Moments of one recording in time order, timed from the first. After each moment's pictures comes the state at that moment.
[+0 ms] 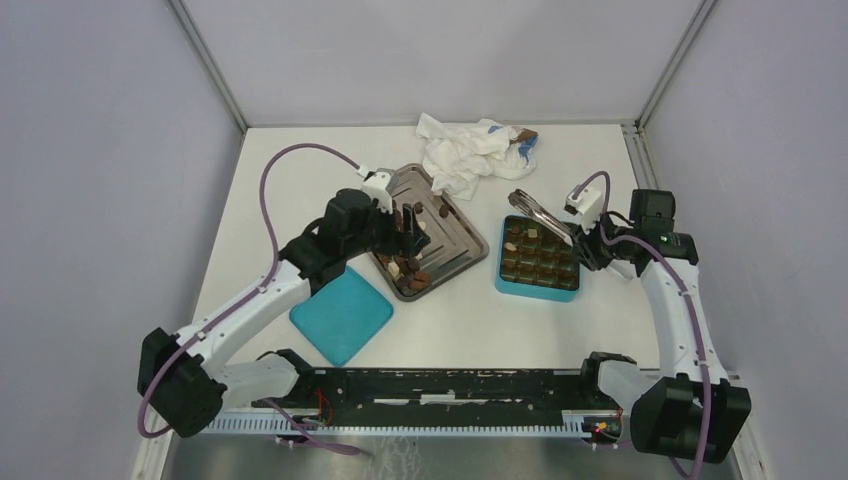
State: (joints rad) left arm -0.63 1.11 0.91 -0.30 0.08 -0.32; right arm -0.15 1.06 0.93 -0.87 -0.56 -0.83
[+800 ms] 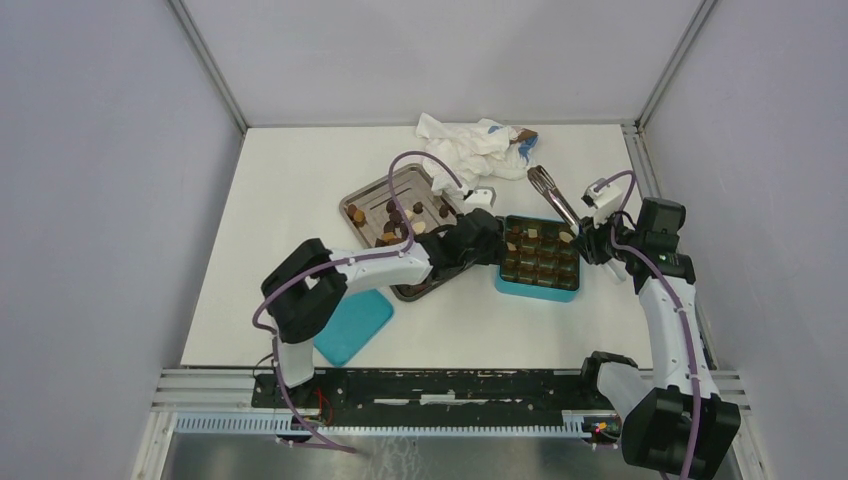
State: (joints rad) left arm -1.01 1.84 1.23 -0.02 -0.30 -0.68; right arm -0.22 0.97 0.78 -0.53 -0.63 -0.54
